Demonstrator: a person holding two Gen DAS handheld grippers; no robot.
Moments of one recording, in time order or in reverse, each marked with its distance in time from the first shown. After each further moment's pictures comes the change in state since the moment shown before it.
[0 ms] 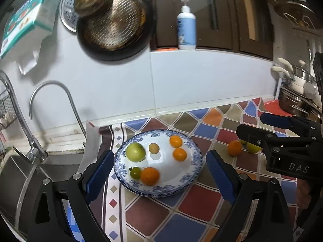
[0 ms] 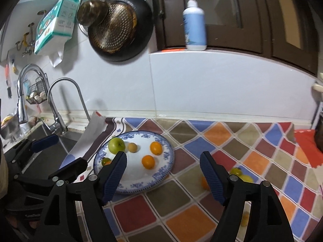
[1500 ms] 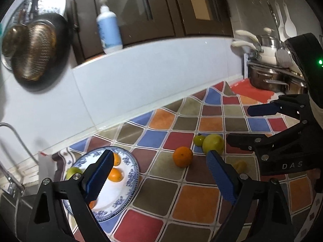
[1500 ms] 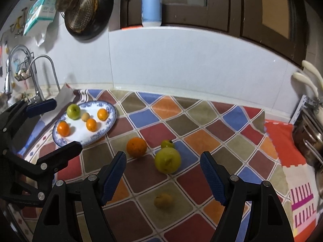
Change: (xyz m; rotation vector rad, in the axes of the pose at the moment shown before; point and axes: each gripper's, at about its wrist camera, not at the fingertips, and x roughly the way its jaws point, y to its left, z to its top) left arm 0.055 -0.136 0.008 0.226 -0.008 -0.143; right arm -0.008 -0.128 -0.035 -0.085 0.136 -0.071
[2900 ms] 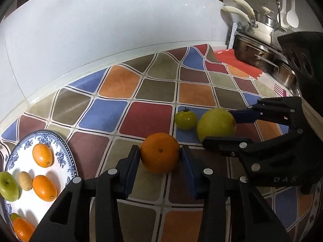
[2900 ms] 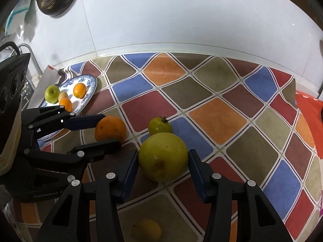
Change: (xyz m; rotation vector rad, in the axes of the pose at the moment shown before) left arm 0.129 -0.008 -0.013 -0.032 0.244 -0.310; right arm 0.107 -0.027 -0.015 0.065 0.206 0.092
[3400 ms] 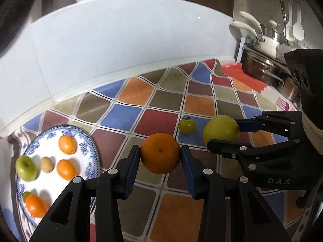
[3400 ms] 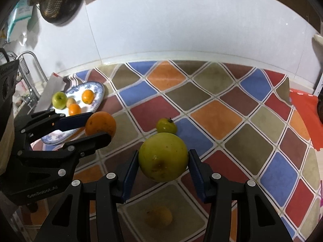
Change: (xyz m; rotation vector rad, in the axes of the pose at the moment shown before) left arm -0.051 -0.007 -0.005 -0.077 -0.066 0.090; right arm -0.027 0.009 -0.005 0.029 -0.046 0.010
